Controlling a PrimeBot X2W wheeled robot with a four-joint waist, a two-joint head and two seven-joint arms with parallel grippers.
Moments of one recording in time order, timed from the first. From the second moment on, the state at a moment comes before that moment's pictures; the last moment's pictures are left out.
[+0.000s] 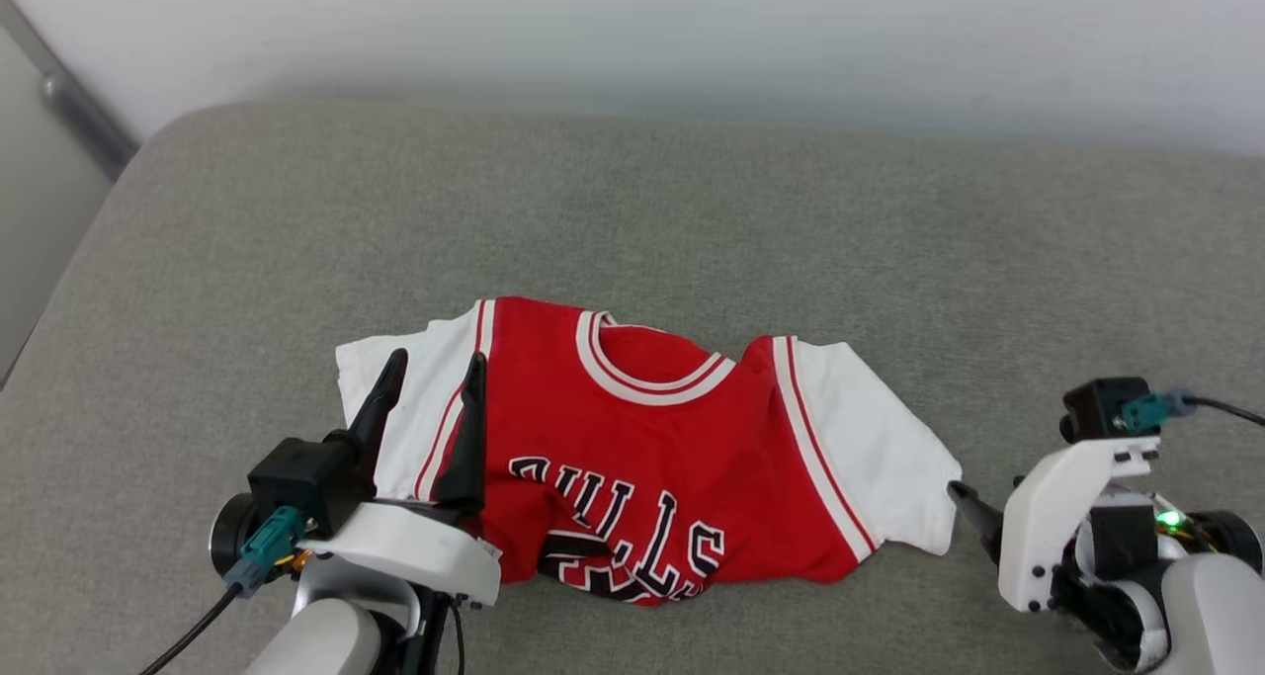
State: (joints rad) left arm -0.21 0.40 -0.52 0.02 -0.64 0.27 -0.25; right arm -0.17 -0.13 -0.04 0.15 0.27 0.13 0.71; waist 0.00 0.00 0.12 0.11
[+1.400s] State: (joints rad) left arm -0.42 0.66 -0.35 0.21 -0.94 0.09 0.34; right arm -0.29 -0.15 0.05 0.09 0.32 0.13 0.70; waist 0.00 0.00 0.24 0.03
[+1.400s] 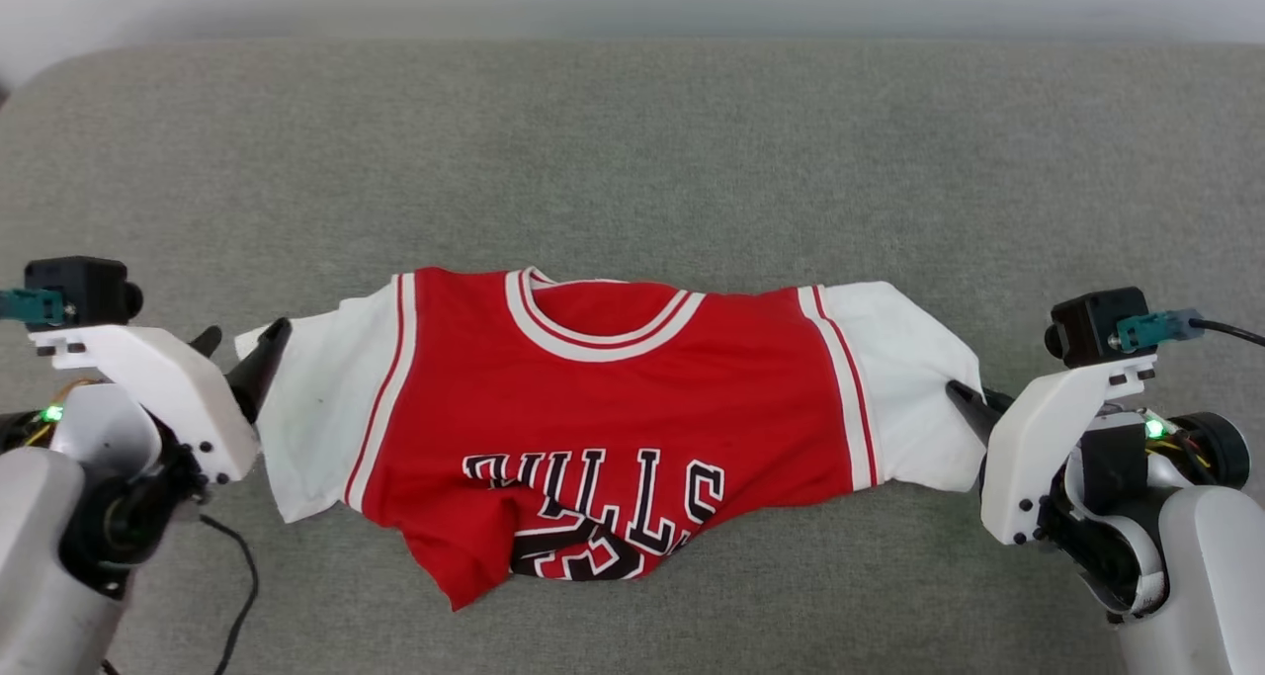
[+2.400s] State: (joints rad) left arm -0.61 0.60 -0.47 0.54 -0.98 -0.05 0.53; right arm -0.26 -0.14 0.01 0.02 0.28 0.13 0.69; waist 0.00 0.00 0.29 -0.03
